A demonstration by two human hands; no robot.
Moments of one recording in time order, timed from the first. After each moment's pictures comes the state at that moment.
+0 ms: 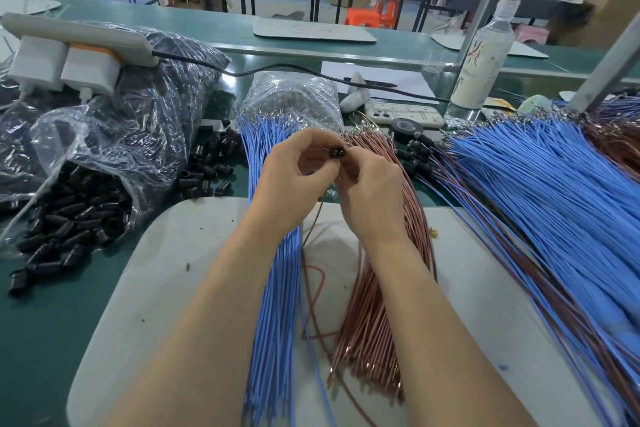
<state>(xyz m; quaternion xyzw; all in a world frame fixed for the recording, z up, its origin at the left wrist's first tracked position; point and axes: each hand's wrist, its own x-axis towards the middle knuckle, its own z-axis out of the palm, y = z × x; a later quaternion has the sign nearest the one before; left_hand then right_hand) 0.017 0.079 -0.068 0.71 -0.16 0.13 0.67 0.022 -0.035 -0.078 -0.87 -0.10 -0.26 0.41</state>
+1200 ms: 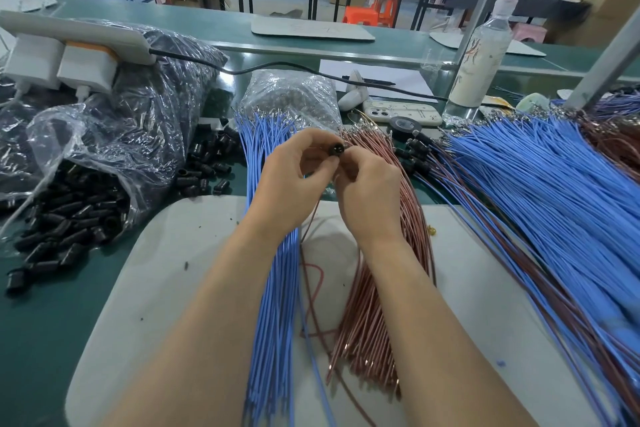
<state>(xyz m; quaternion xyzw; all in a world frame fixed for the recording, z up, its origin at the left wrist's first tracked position) 0.018 0.078 -0.073 0.73 -0.17 0.14 0.65 0.022 -0.032 -0.081 -0.87 -0.06 -0.26 0.42</state>
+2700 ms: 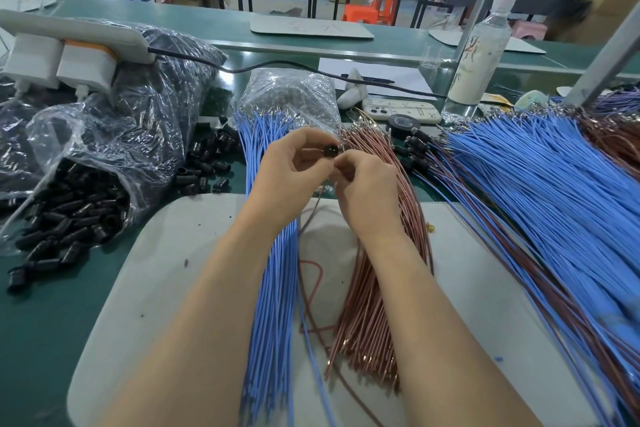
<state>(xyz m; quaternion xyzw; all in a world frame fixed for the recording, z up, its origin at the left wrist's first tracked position) 0.015 0.079 -0.065 0.71 -0.14 0.11 0.68 0.024 -0.038 -0.081 -0.89 -0.07 -0.20 0.39</state>
